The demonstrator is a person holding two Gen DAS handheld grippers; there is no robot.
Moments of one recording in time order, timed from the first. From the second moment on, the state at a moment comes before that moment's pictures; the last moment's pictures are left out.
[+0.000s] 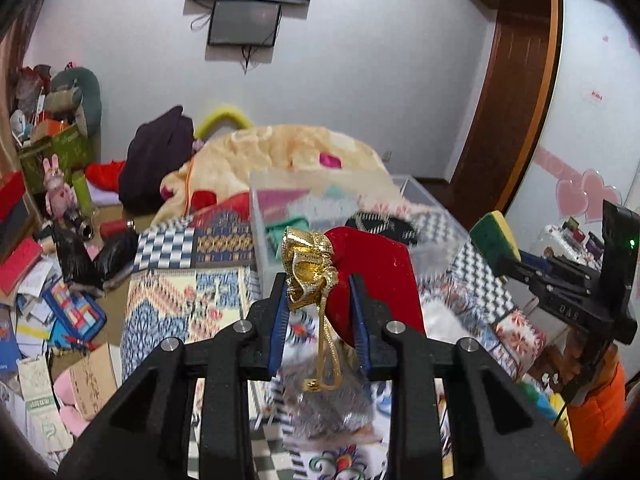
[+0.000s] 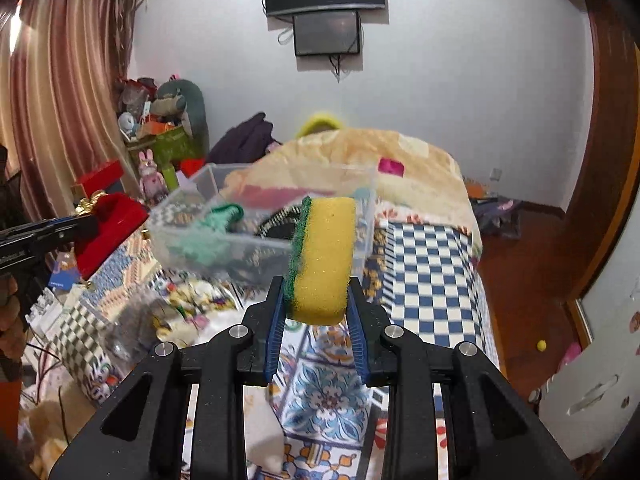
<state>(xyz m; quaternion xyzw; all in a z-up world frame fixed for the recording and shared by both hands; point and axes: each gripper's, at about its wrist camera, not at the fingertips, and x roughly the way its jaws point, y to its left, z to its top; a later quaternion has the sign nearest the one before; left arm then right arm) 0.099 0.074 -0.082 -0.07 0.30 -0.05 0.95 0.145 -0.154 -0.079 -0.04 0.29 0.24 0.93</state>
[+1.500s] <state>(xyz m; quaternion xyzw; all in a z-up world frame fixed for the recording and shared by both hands) 0.225 0.048 -0.122 -0.07 0.37 -0.02 0.93 0.220 -0.091 -0.099 -0.06 0.34 0.24 0.91</state>
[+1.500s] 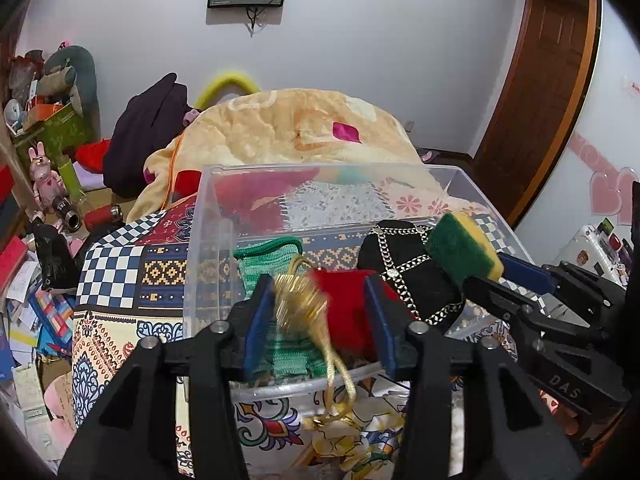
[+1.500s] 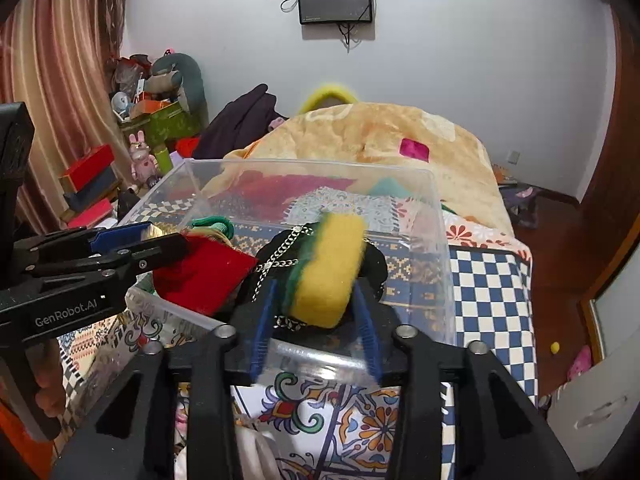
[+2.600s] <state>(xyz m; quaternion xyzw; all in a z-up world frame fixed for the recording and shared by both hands) 0.105 0.044 -0.111 -0.03 0.34 -0.02 0.94 0.141 -0.120 -0.101 -0.03 0.33 0.28 0.90</state>
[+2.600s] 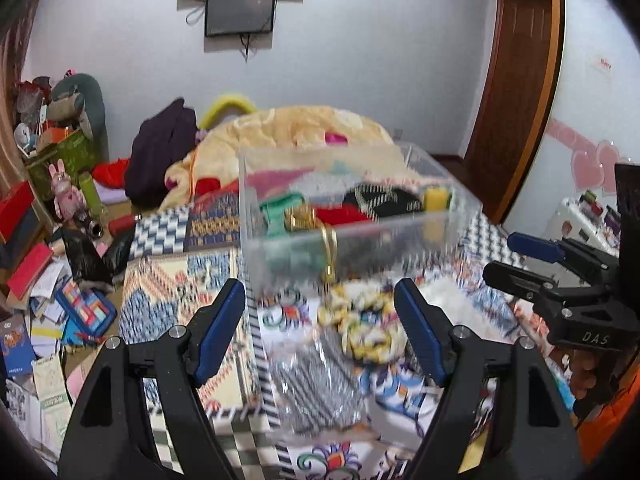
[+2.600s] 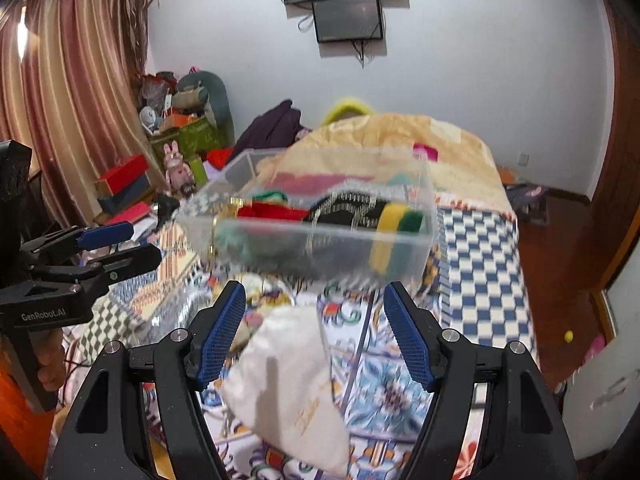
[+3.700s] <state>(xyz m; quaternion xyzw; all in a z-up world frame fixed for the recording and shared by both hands) 0.067 0.044 -0.175 -0.07 0.40 -0.03 0.91 0.119 -0.138 -0.144 0.00 0.39 0.29 0.87</state>
